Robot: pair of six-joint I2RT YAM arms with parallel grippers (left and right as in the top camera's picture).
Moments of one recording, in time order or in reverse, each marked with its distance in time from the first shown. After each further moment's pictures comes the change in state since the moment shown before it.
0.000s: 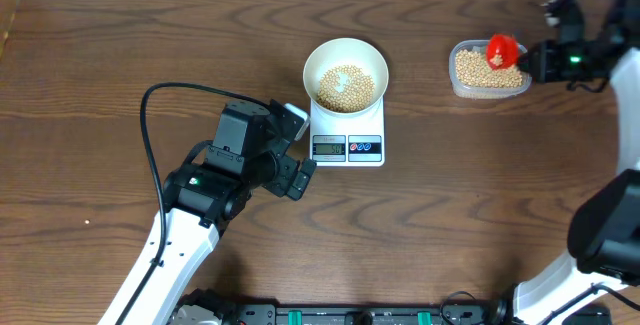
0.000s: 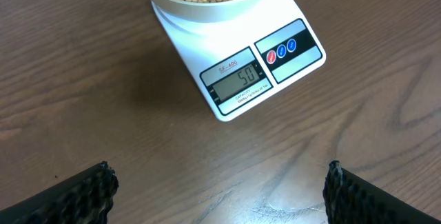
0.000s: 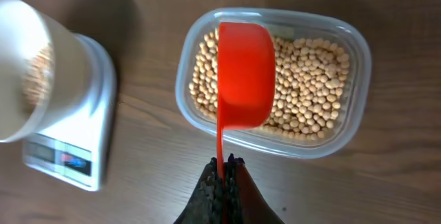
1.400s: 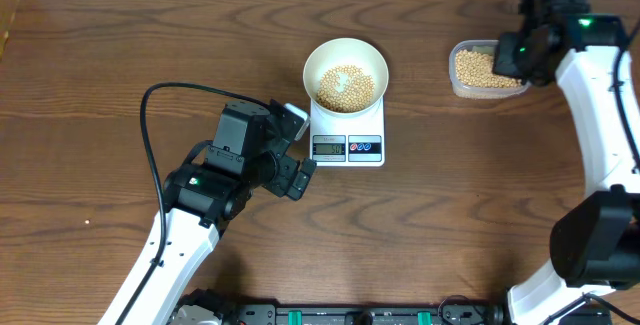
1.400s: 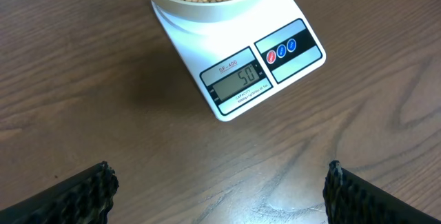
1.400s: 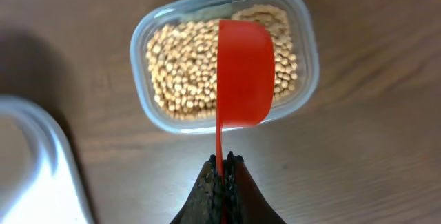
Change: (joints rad) left arm 0.000 0.000 0.000 0.000 0.000 0.000; right arm 0.200 -0.056 -0.001 -0.001 0.443 0.559
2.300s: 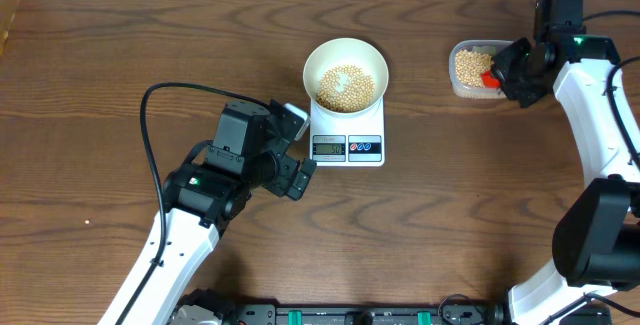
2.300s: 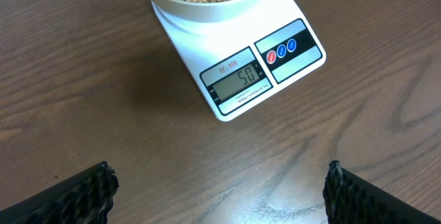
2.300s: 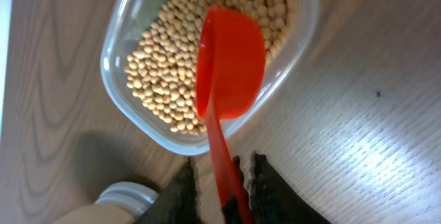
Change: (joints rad) left arm 0.000 0.000 0.000 0.000 0.000 0.000; right arm -0.026 0.000 -0.174 0.135 -0.098 0.719
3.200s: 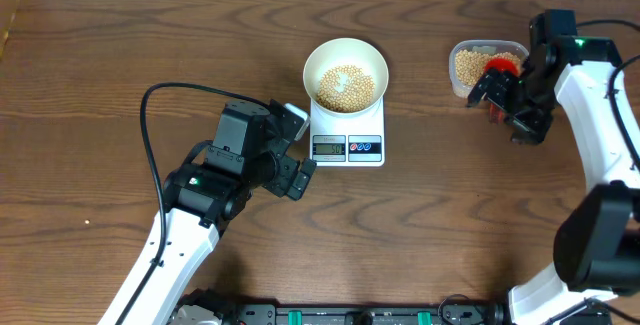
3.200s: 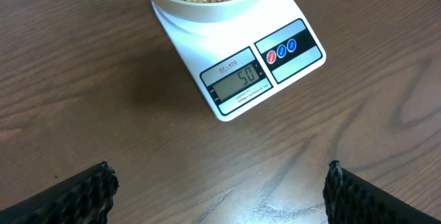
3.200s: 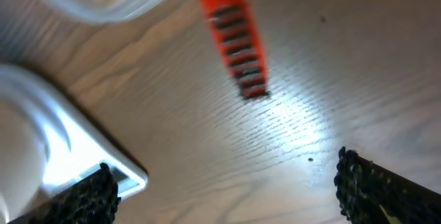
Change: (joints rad) left arm 0.000 0.000 0.000 0.000 0.000 0.000; right arm 0.000 -0.027 -0.008 -0.296 -0.079 -0.424
